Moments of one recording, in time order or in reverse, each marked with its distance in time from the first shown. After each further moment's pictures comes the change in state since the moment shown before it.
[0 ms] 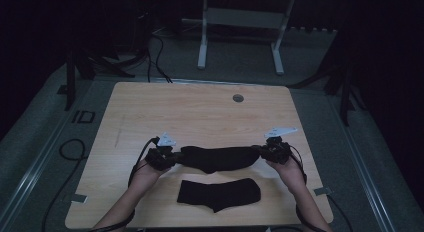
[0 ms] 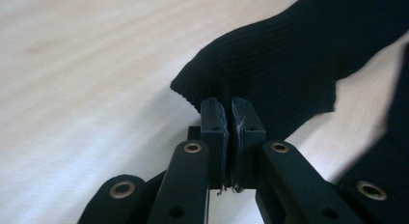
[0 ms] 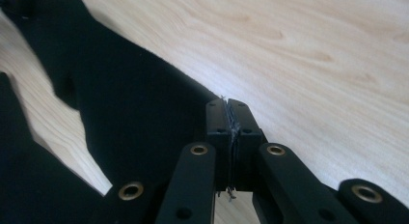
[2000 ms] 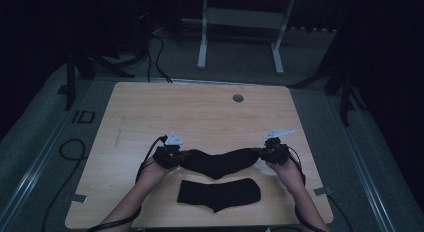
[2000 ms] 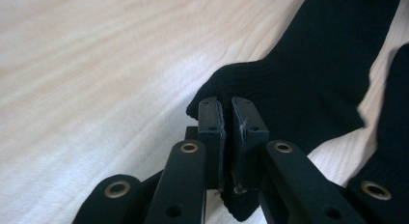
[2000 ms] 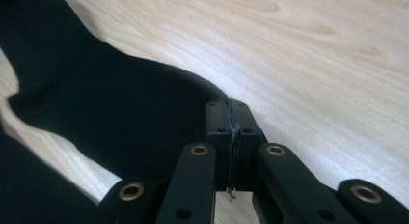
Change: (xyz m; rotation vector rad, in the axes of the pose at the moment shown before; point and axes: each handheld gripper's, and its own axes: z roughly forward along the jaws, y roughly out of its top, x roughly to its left) left arm -0.004 0.016 0.009 -0.041 -0.029 0.039; right arm -0.007 -0.007 0.010 0.039 -0.013 0.023
